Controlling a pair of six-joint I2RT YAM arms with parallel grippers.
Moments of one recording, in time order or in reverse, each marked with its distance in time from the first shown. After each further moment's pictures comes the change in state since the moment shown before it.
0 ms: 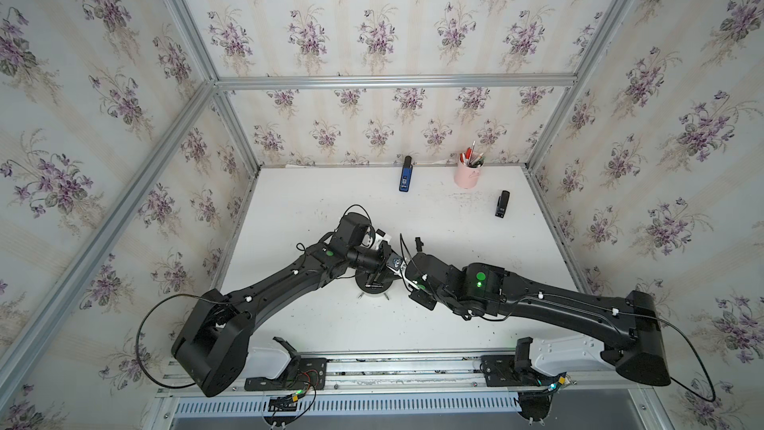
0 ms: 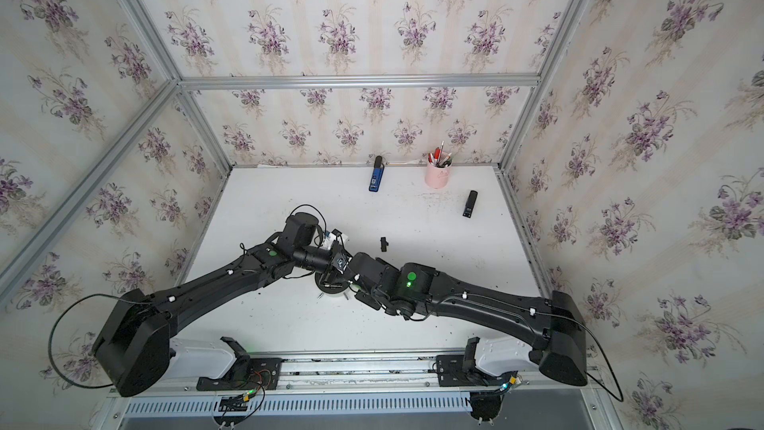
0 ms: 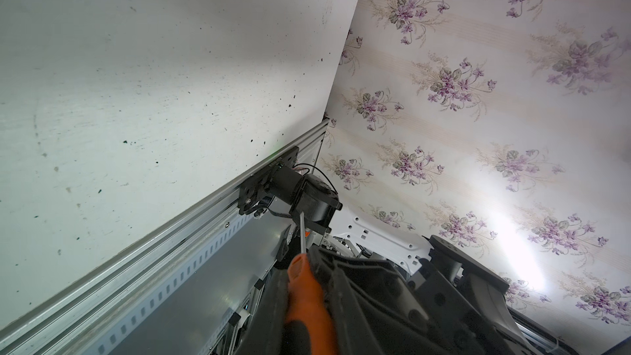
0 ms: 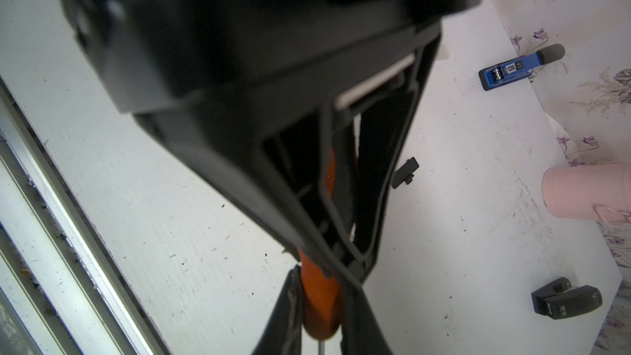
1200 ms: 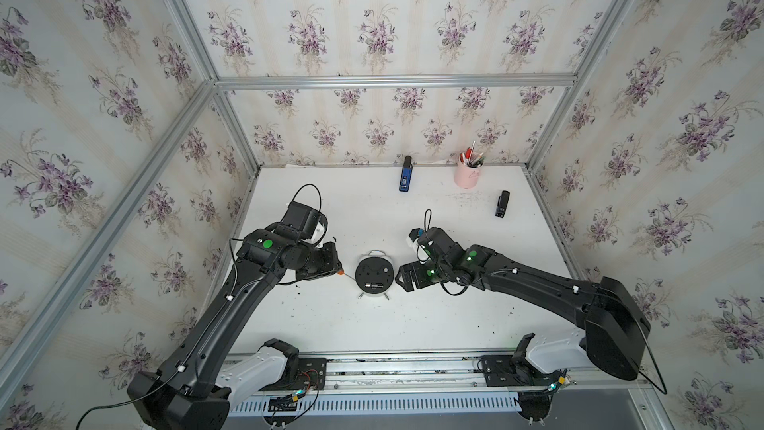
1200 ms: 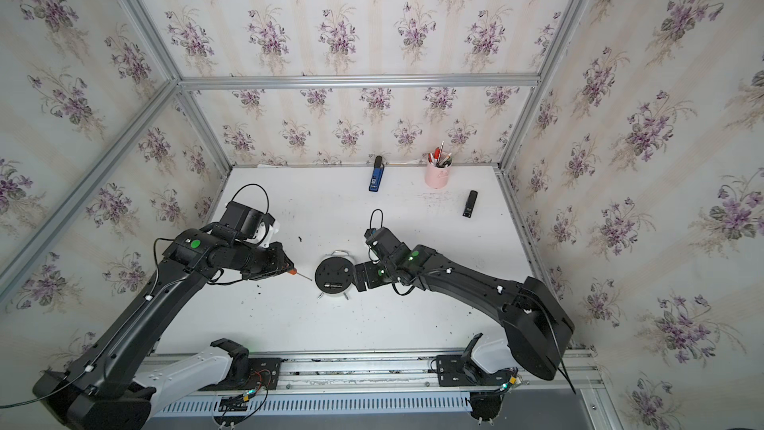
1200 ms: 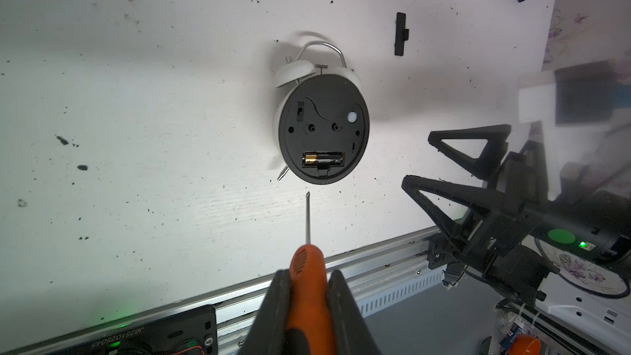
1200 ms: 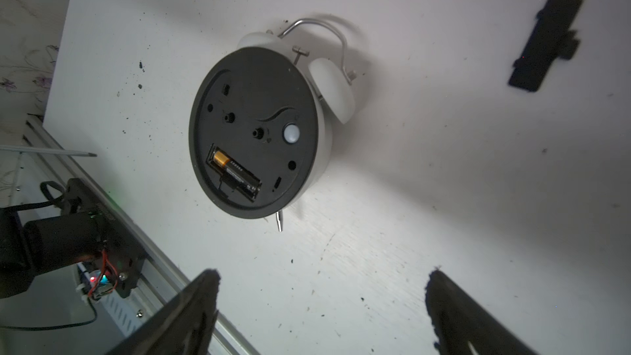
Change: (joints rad) left arm 0.283 -0.269 0.327 -1.048 -0.593 0.764; right arm -0.334 0.145 -0.169 0.311 -0.570 0.606
